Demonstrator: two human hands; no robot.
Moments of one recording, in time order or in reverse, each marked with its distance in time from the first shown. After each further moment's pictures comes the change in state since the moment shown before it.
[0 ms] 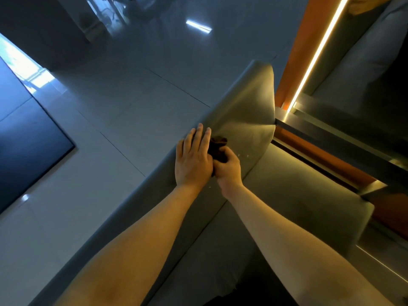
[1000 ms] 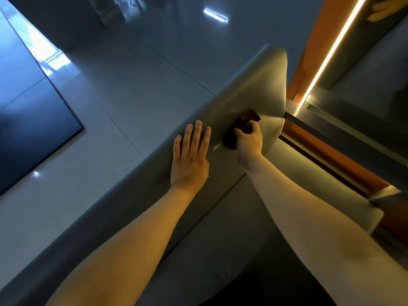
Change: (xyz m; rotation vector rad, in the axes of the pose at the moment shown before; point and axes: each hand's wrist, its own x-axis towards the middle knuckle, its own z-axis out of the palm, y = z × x) left_hand -0.041 -0.003 0.019 0.213 0.046 0.008; right_hand 0.064 -0.012 -0.033 -0.056 0.186 0.019
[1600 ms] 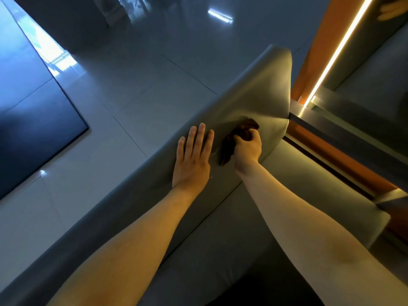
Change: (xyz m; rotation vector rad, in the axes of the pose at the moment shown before) left_hand -0.002 -0.002 0.003 0.021 -0.005 0.040; right_hand -0.012 0.013 0.010 0.051 0.105 0.051
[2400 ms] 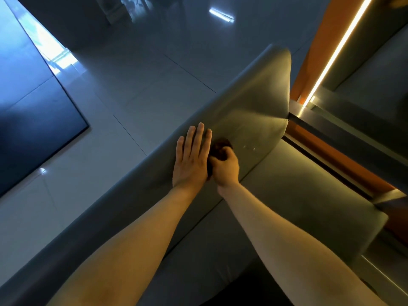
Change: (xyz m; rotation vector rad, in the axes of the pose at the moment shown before) left_hand -0.002 0.005 0.001 -0.059 0.019 -0.046; right_hand -0.053 0.038 0.006 -0.131 -0.262 0.077
